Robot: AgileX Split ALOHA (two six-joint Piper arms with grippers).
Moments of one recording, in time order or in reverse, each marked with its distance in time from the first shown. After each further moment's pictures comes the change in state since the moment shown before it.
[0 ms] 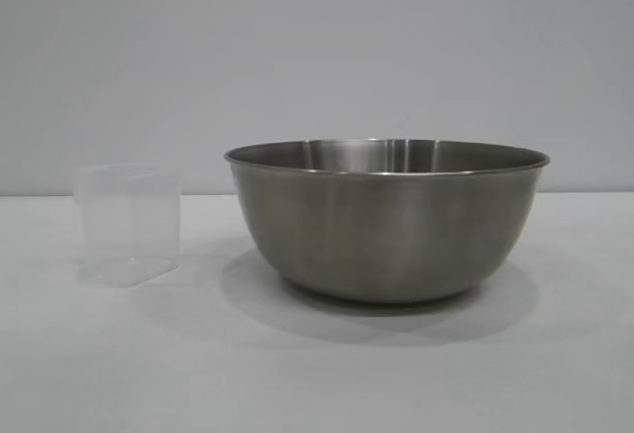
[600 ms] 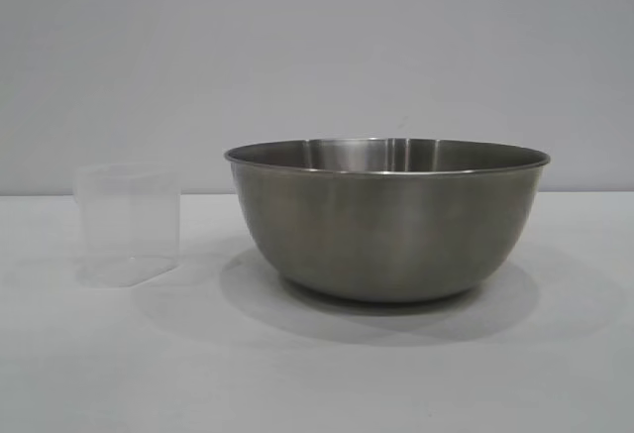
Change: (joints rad) left arm -0.135 0.000 0.000 0.002 0.000 0.000; right arm 0.163 0.000 0.000 0.000 0.000 0.002
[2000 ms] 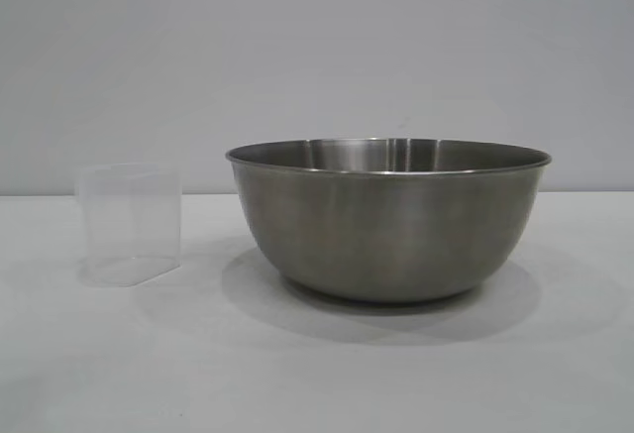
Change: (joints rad) left arm 0.000 0.193 0.136 0.443 -0.493 -0.284; right arm 0.000 0.000 0.000 -0.015 -0.005 0.006
